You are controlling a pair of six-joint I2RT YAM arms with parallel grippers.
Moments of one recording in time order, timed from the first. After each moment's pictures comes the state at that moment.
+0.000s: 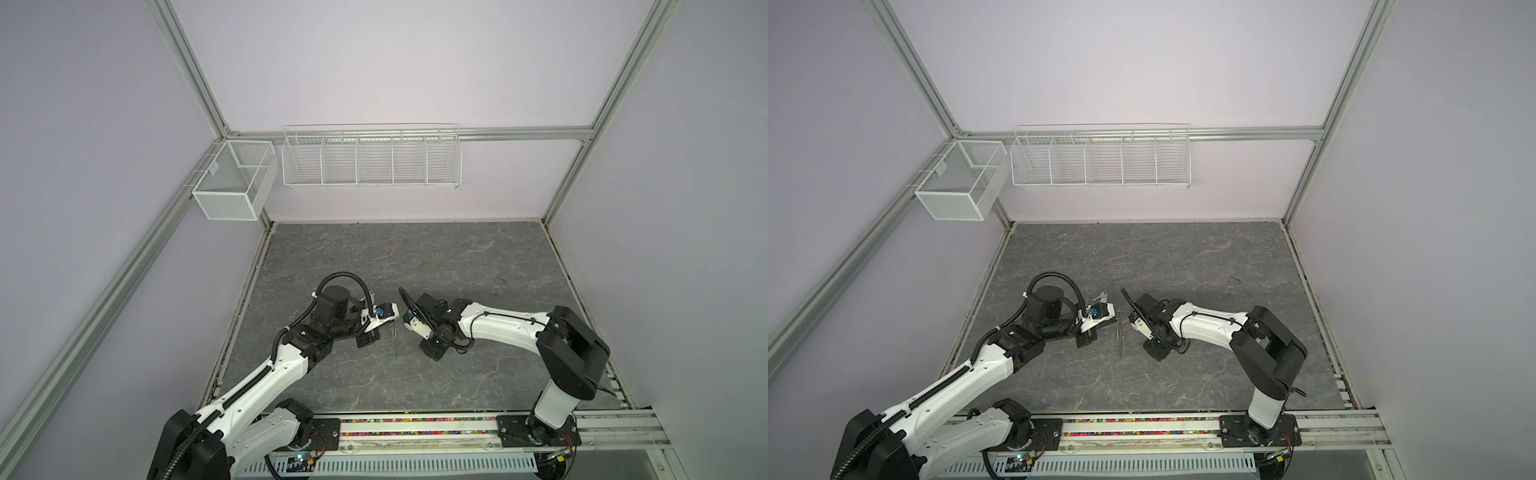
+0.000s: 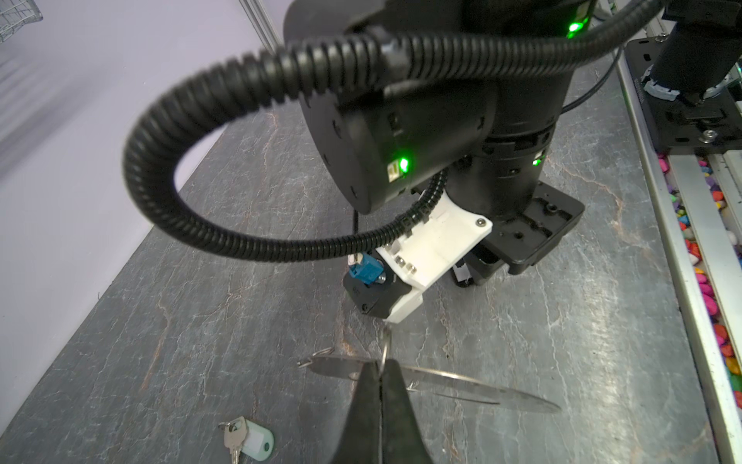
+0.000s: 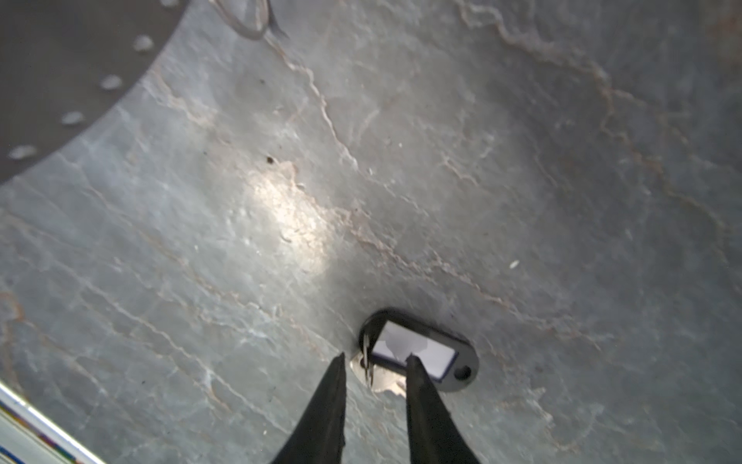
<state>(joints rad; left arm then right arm) -0.57 1.02 0.62 -0.16 0.55 0.66 0.90 1.72 1.05 -0.71 -0.05 0.00</state>
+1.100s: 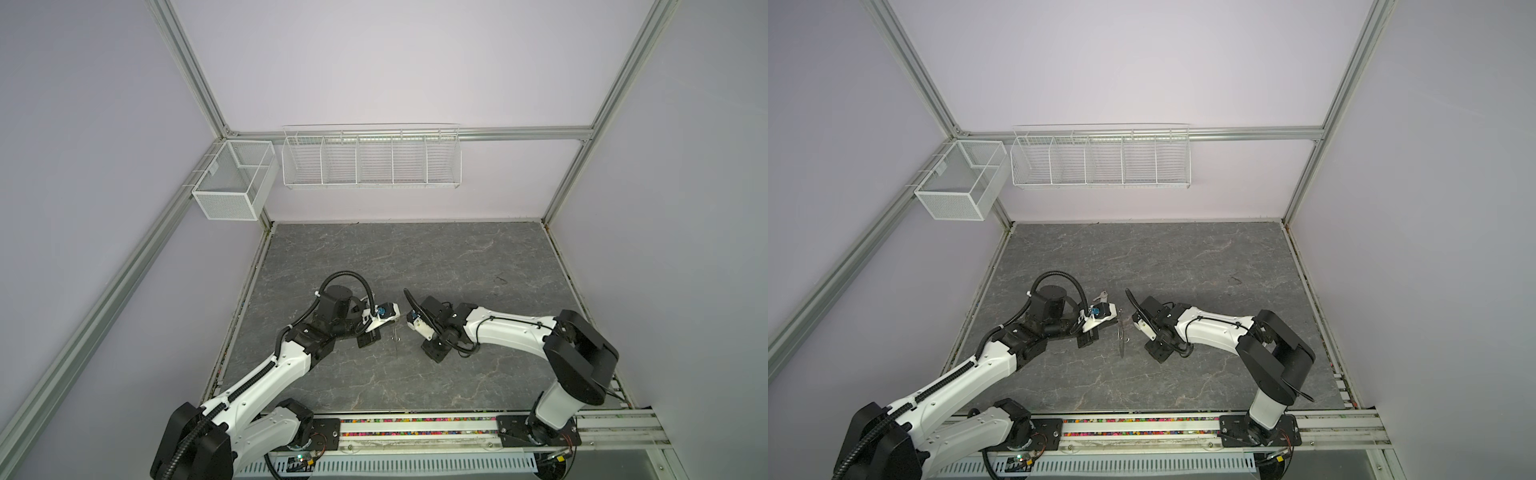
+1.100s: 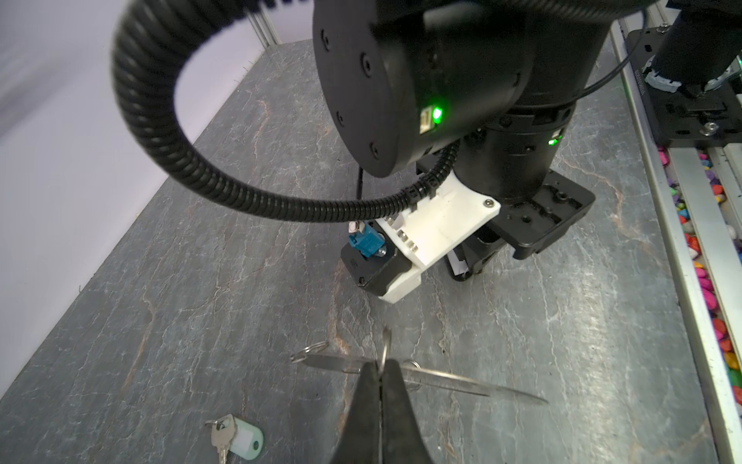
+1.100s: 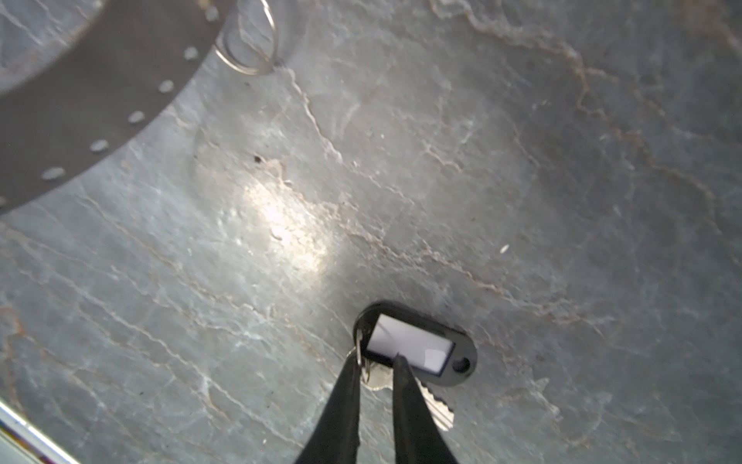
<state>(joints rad) -0.57 1.06 0.62 -0.16 0.55 0.66 0.90 1.69 0.99 -0.64 -0.04 0.05</state>
